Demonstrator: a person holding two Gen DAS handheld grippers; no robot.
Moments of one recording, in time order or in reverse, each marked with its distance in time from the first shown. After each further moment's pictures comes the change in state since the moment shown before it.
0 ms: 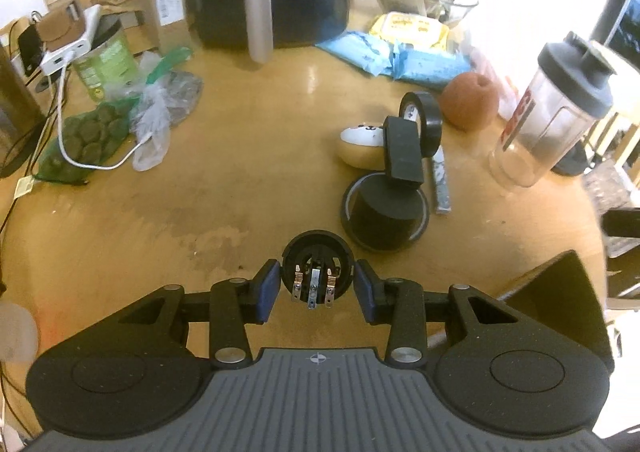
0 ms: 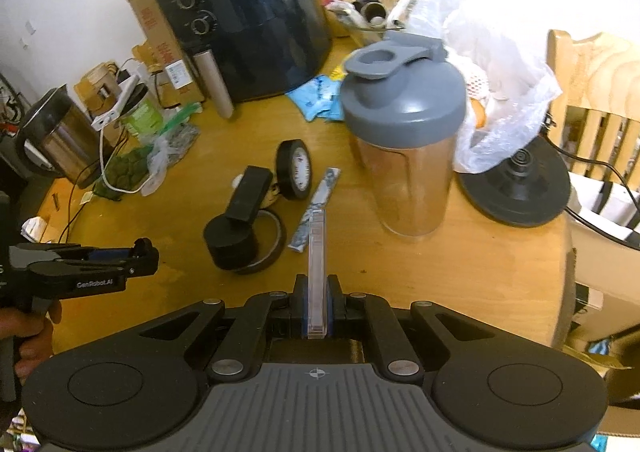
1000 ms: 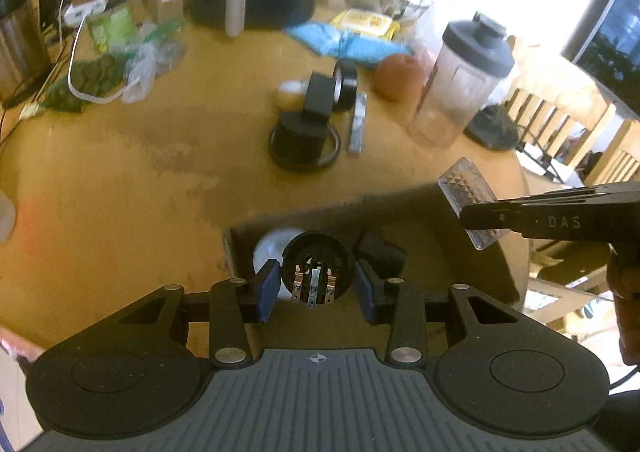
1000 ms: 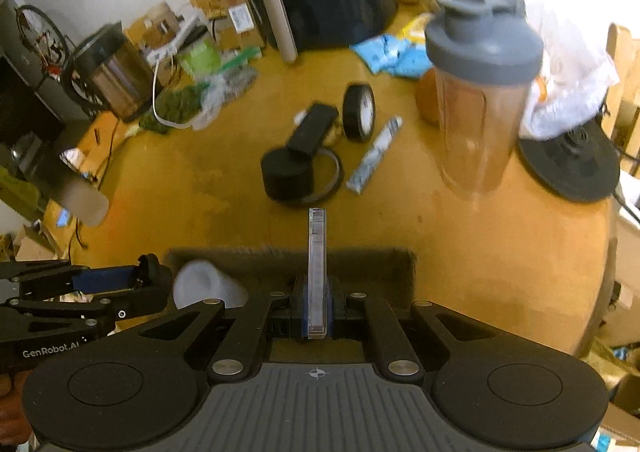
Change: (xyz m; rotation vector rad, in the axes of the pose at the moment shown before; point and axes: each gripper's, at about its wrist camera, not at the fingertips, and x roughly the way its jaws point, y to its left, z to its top) left arm -0.062 -0.061 -0.085 -0.106 -0.014 -0.072; right arm 0.000 0.021 -0.039 -0.127 0.112 0.103
